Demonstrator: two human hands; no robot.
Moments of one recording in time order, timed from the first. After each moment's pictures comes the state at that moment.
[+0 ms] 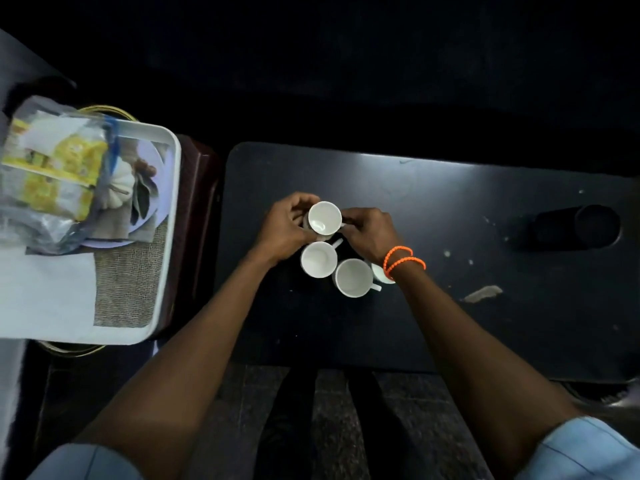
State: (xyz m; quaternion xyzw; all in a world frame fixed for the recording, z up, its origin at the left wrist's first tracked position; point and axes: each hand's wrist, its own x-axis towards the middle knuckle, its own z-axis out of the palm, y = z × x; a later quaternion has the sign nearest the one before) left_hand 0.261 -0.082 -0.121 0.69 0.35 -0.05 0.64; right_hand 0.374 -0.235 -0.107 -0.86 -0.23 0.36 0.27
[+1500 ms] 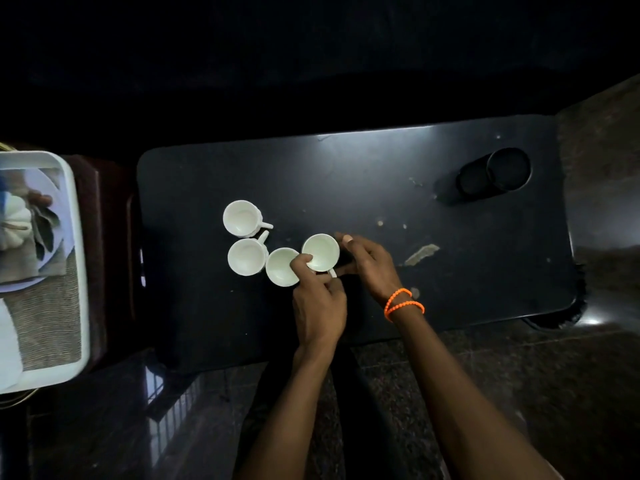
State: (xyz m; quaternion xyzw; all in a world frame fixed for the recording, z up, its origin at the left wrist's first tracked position) left_hand 0.250 -0.307 -0.078 0.68 0.48 -0.07 0.54; right_hand 0.345 -0.383 -0.108 -0.75 0.08 0.39 0.52
